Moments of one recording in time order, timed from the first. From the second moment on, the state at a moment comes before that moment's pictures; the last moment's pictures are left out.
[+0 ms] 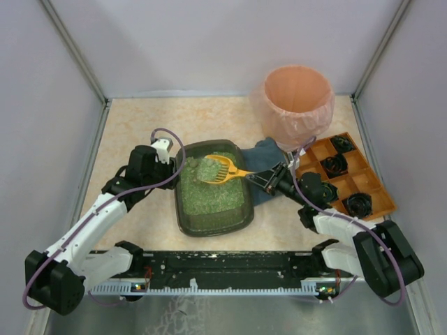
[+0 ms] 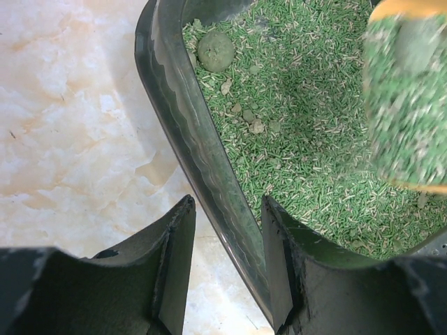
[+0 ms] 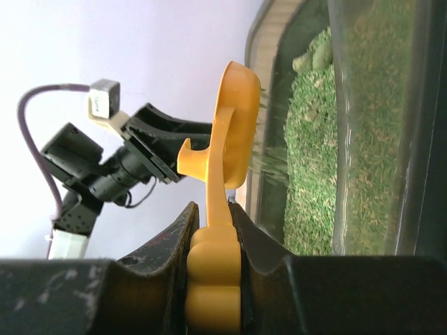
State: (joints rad) left arm -0.43 1.01 0.76 -0.42 0.02 -0.16; right arm 0.43 1.15 0.24 0.88 -0.50 1.32
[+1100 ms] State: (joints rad) left arm -0.43 1.01 0.76 -0.42 0.02 -0.16; right arm 0.43 1.21 0.25 0.96 -0.54 1.36
